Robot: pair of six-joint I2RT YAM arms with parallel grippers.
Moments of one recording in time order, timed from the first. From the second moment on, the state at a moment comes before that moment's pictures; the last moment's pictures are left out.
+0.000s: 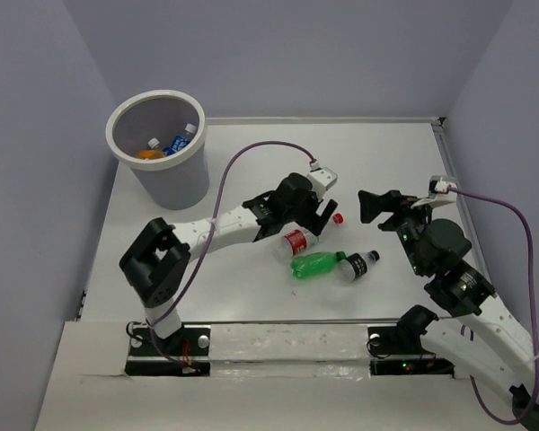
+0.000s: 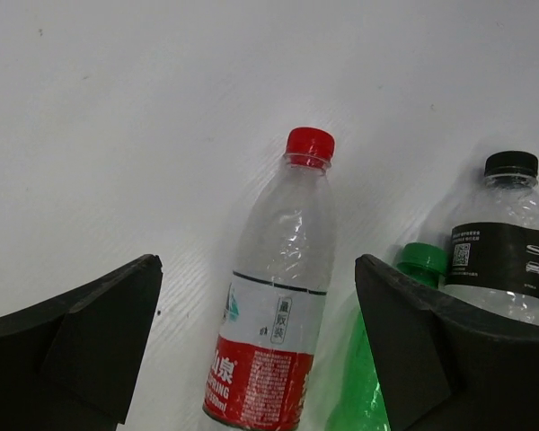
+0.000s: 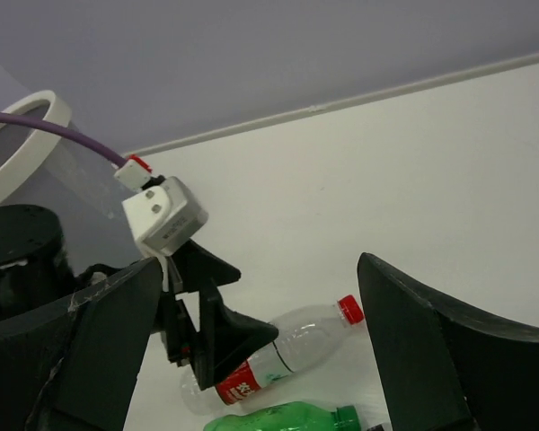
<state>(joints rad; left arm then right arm) -0.90 1.67 1.16 -0.03 -0.06 -0.12 0.68 0.59 0.73 -0.13 0.49 0.41</state>
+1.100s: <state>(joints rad) -0.83 2.01 1.43 -0.27 -0.08 0.13 0.68 0.57 0.62 -0.18 0.43 0.52</state>
